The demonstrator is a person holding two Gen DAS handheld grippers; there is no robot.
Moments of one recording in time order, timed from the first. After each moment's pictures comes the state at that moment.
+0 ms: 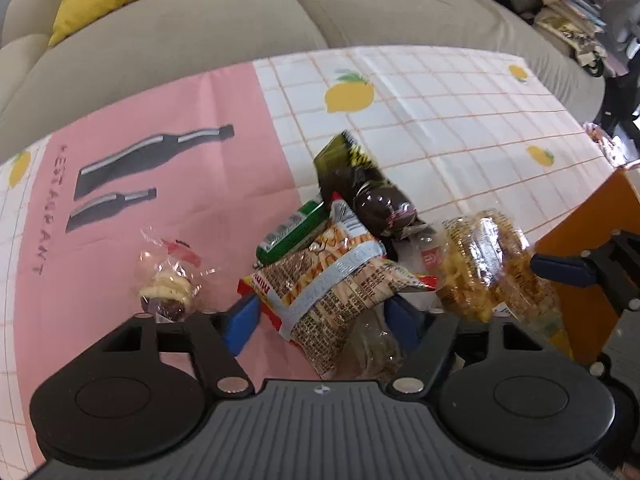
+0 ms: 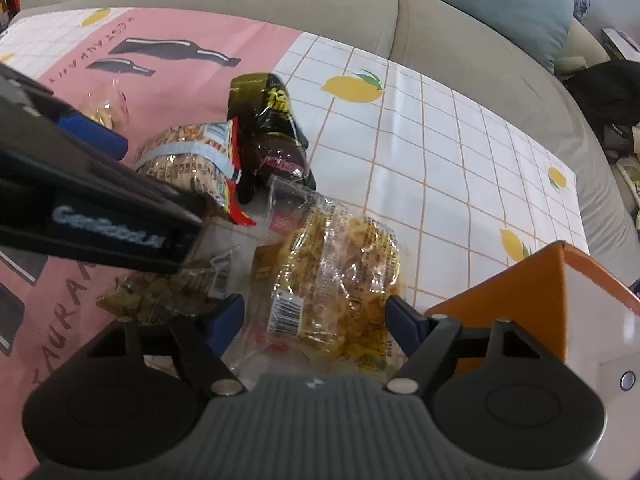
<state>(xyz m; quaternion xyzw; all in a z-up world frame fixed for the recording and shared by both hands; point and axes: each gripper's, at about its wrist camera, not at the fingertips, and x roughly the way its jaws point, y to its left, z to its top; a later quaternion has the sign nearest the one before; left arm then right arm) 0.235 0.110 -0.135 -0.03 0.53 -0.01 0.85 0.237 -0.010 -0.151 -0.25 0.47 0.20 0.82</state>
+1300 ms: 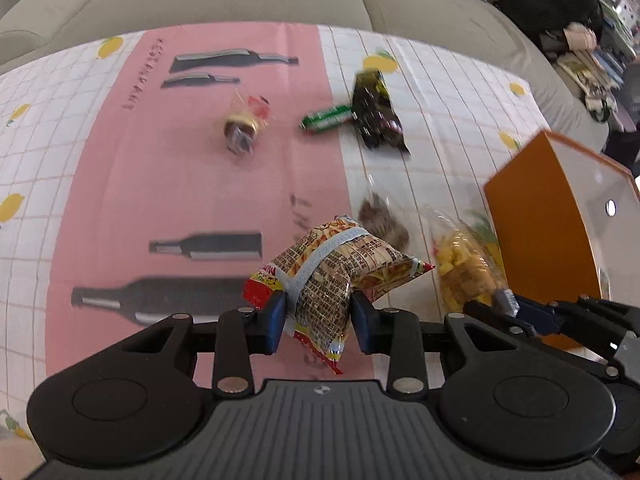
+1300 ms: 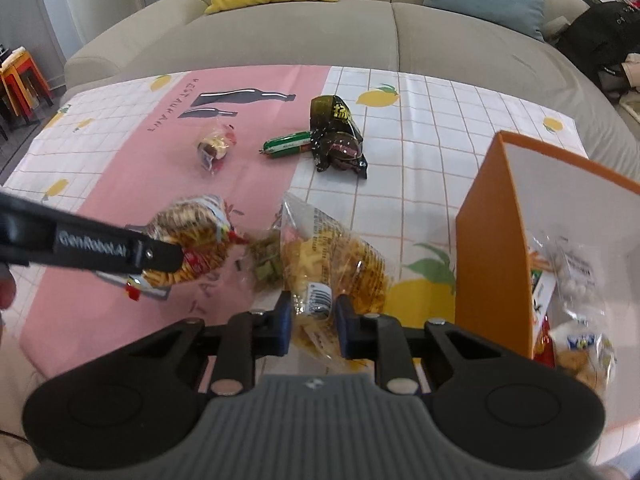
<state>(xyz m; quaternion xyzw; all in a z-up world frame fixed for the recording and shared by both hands) 0.094 0.114 -0.085 -0.14 0.54 0.04 0.83 0.119 -0.061 -0.084 -0.10 0.48 0.25 0.84</state>
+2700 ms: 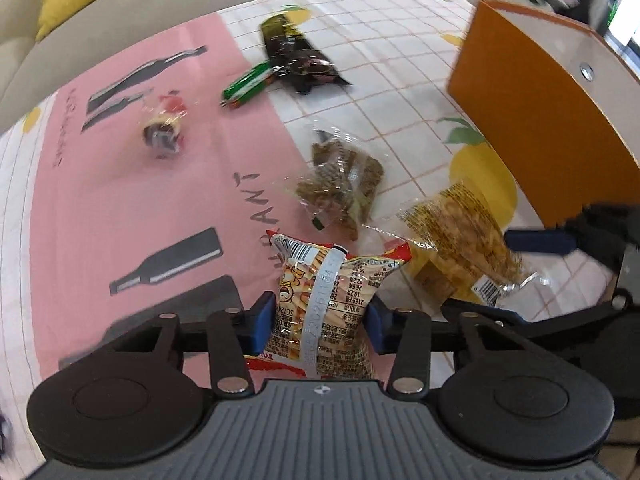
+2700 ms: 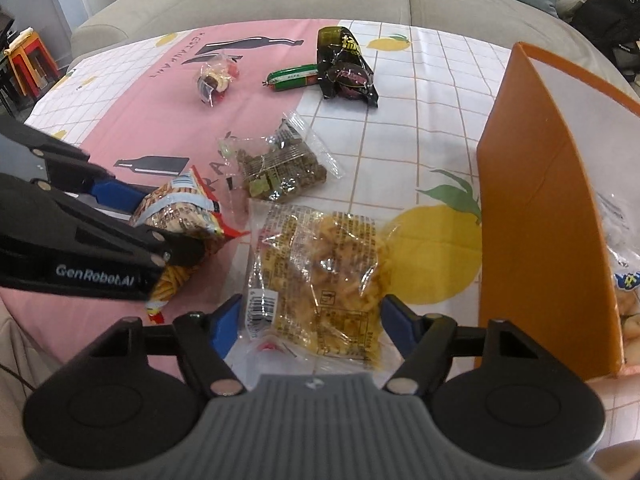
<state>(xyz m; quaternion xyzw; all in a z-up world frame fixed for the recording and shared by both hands) 0.099 0.082 -0.128 0.01 0.56 -0.05 0.83 0.103 -0.075 -0.141 -0.10 0.50 0.26 0.82</state>
